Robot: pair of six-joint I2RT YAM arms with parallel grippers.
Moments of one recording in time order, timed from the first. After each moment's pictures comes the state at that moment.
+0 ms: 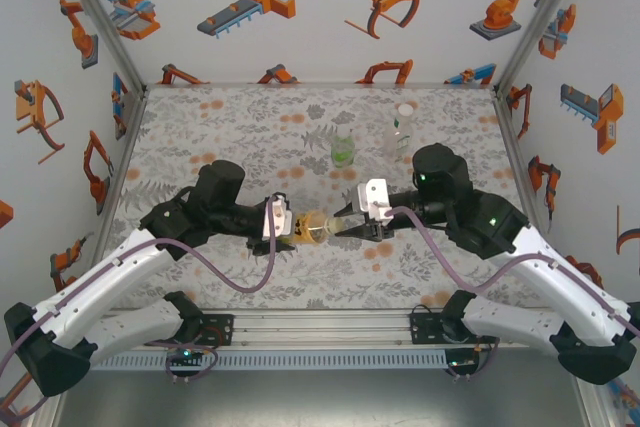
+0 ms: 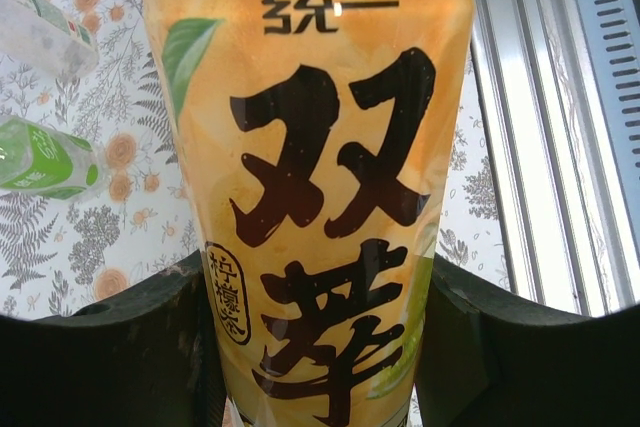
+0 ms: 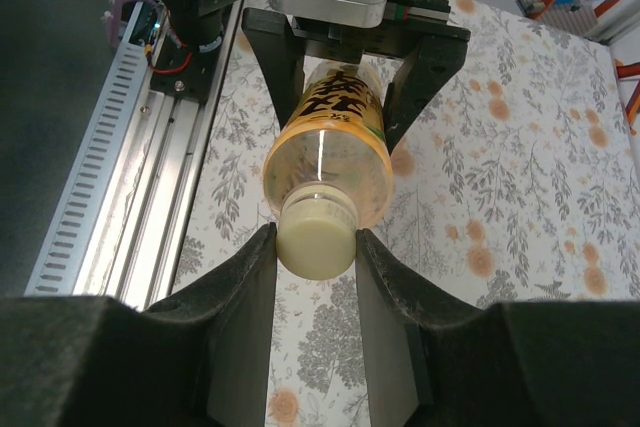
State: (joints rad) left arm -0.80 0.96 0.92 -0.60 0.64 0.75; right arm 0.88 0.96 1.19 -0.62 -0.71 -0.59
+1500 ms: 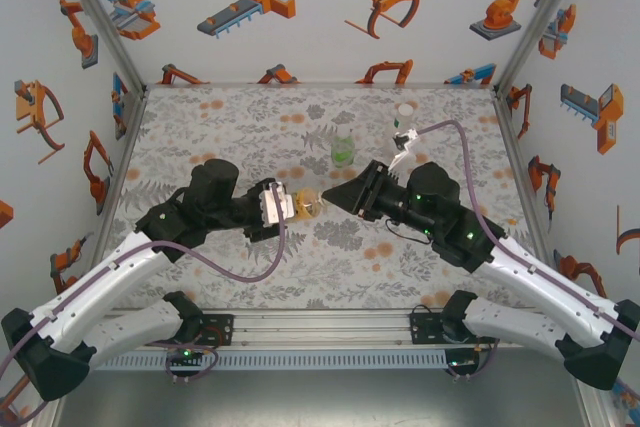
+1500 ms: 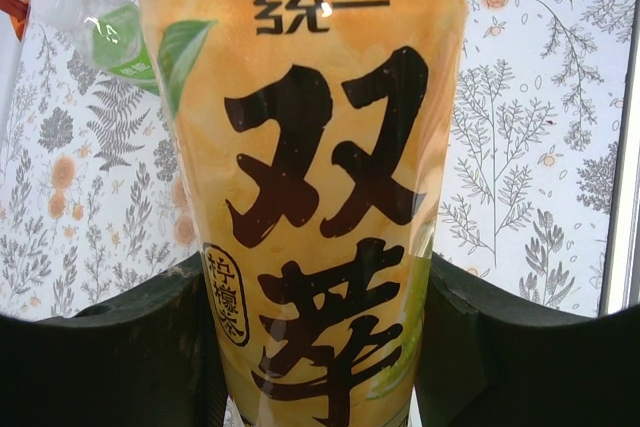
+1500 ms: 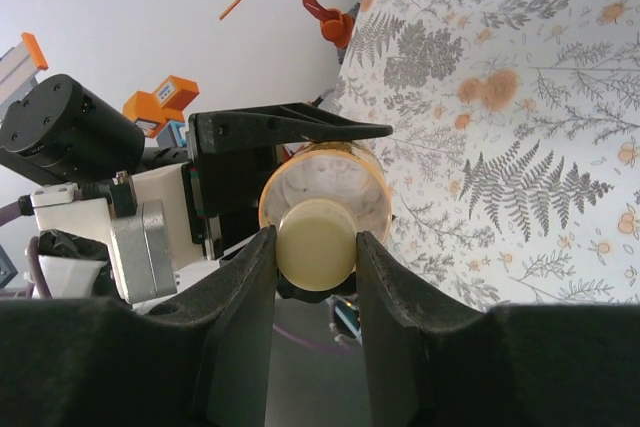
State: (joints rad) left arm -0.78 0.94 0.91 -0.54 0.38 0.68; right arm 0.89 0.90 0.91 -0.20 -0.09 1.02
